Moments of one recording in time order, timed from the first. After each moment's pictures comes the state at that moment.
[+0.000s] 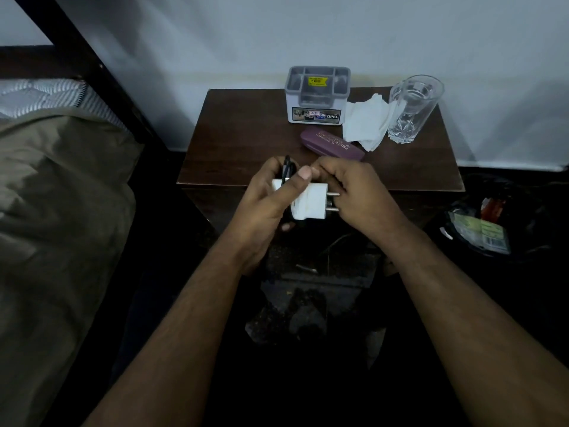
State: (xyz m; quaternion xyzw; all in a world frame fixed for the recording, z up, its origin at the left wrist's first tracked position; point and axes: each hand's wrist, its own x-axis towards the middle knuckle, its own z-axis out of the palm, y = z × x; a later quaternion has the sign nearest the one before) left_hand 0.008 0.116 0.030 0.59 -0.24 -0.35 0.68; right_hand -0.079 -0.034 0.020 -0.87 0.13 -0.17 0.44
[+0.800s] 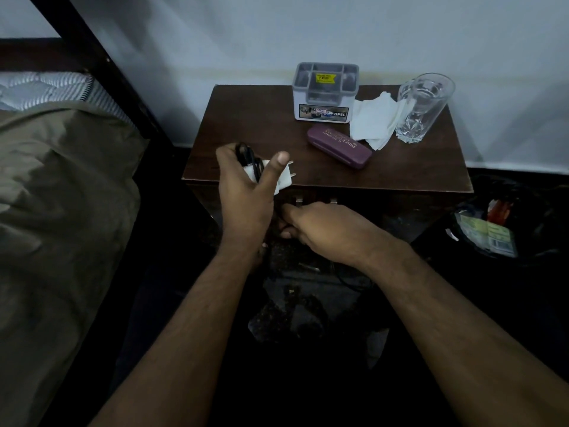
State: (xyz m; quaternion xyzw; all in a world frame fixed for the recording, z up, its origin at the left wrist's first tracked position) left_hand 0.029 0.116 0.018 0.76 -0.19 0.01 0.62; right_hand -0.070 0.011 0.014 -0.98 0.00 0.06 0.19
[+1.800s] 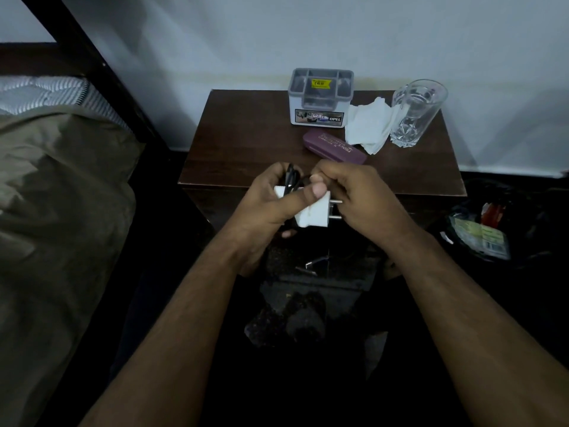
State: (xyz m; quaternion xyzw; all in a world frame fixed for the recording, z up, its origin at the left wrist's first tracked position) left_hand 0.016 0.119 0.028 0.59 -0.25 -0.39 0.66; right_hand -0.084 -0.032 0.032 -0.91 0.11 -0.15 0.36
